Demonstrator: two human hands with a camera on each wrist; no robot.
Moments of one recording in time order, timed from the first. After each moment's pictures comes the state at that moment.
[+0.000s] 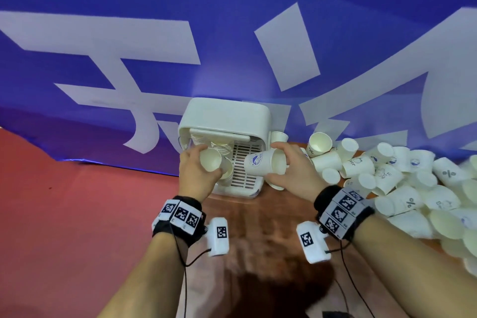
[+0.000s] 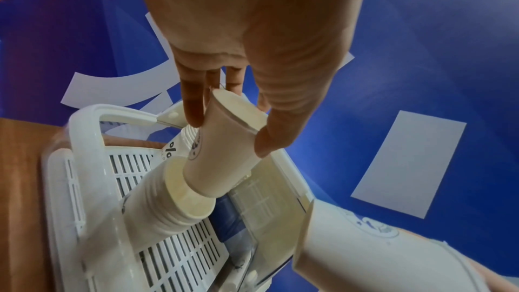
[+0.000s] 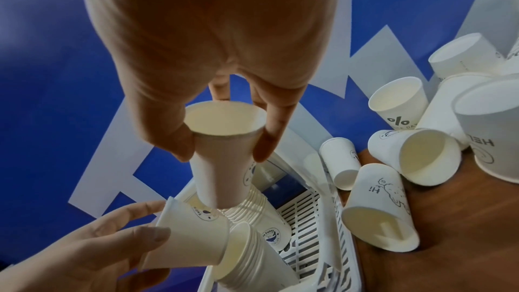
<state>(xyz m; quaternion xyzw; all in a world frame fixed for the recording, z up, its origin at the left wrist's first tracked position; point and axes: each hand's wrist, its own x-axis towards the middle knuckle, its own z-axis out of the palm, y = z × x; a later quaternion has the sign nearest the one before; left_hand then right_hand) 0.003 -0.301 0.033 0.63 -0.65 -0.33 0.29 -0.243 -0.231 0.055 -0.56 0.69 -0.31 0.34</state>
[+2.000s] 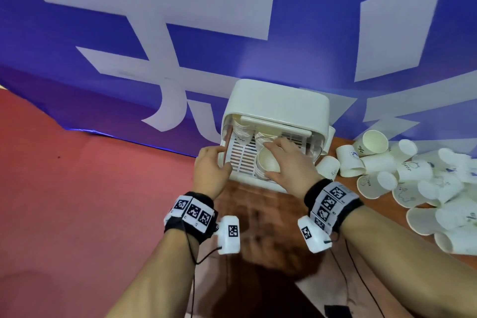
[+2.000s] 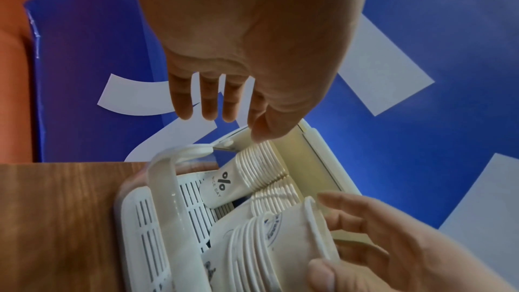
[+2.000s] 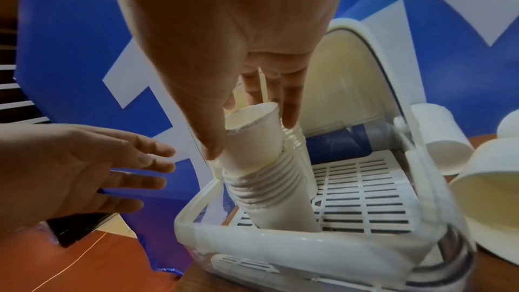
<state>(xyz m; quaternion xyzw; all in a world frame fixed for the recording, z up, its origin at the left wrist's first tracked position) 0.096 -0.349 -0.026 0.64 -0.64 -0.34 0.25 -0.124 -0.308 0.003 -0.72 0.66 -0.08 0.19</state>
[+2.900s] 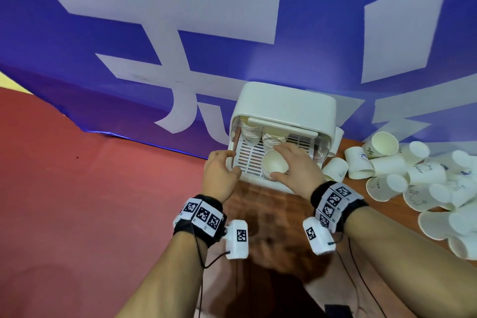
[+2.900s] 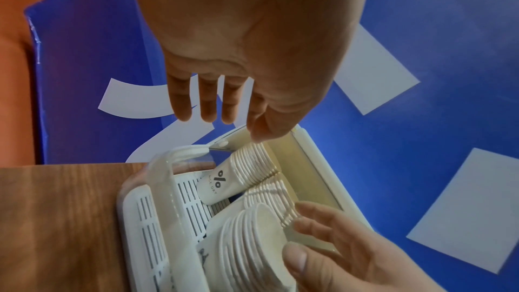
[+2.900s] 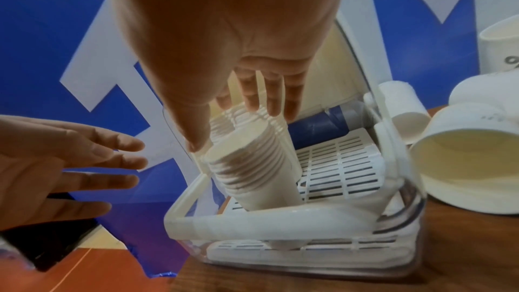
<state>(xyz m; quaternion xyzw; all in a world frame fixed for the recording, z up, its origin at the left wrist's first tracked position) 0.092 -0.334 -0.008 0.64 -0.64 -0.35 0.24 -0.129 -0.305 -0.010 -0.68 0.68 -0.12 0.25</state>
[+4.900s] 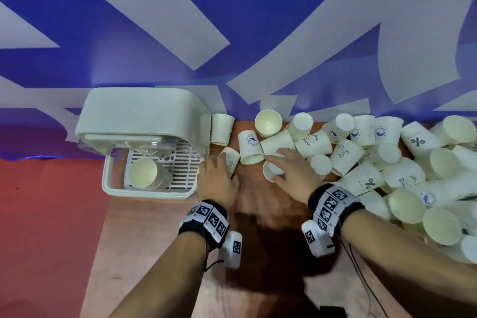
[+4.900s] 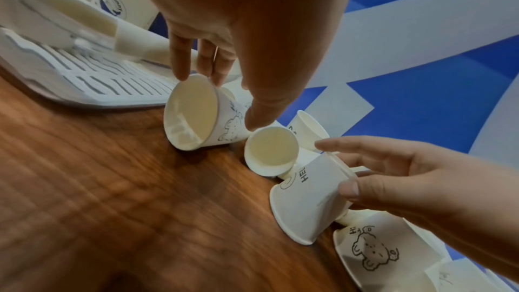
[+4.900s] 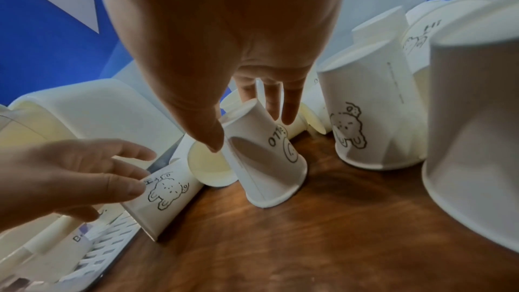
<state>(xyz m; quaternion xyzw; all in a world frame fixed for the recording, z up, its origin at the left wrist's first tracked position) -0.207 -0.271 -0.074 0.61 -0.78 -0.17 -0.03 -0.415 -0.204 -0.062 -0.62 0.72 -0.09 0.30</state>
